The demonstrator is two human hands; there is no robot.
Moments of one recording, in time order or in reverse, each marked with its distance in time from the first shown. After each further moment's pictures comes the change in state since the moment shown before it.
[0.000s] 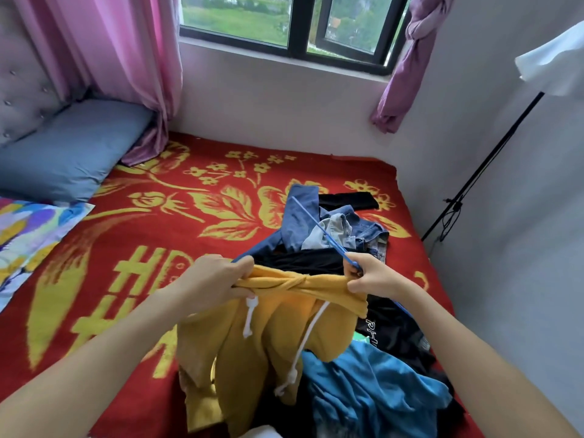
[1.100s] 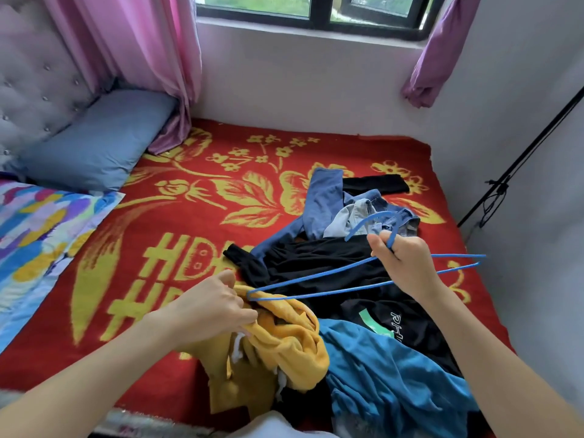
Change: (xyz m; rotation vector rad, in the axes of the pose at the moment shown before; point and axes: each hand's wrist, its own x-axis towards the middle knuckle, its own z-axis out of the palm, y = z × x) left_hand -0.027 0.012 0.016 0.111 0.088 0.281; right_hand 0.013 0.016 0.003 -0.335 0.696 -0.519
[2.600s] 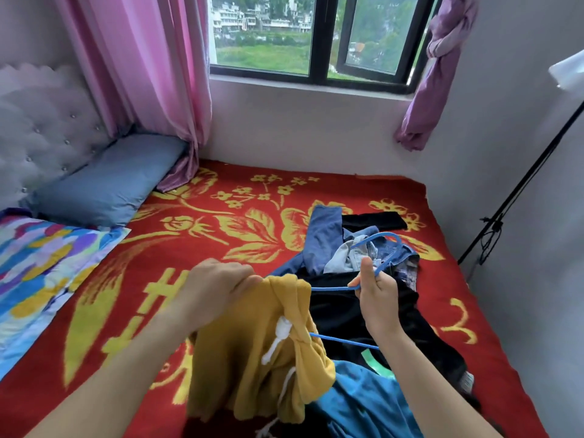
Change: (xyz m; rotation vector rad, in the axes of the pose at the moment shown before) left_hand 0.028 -0.031 -0.028 -0.178 0.136 -0.613; right_hand 0.005 -0.043 0.036 0.649 0.311 0.674
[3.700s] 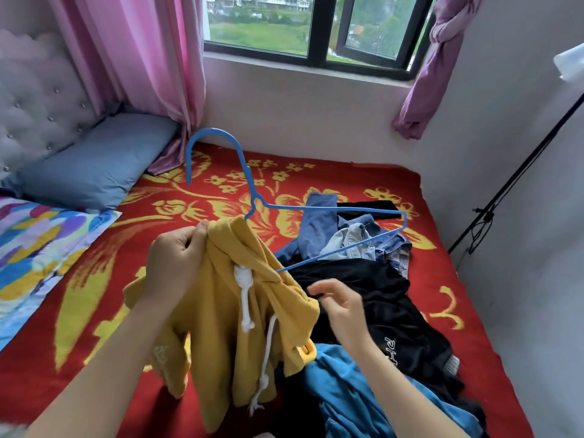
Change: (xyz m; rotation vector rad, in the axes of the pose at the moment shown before) left_hand -0.003 0.001 -0.027 -0.449 0.418 -0.582; right_hand -0.037 0.036 0.021 -0.070 -0.286 0.030
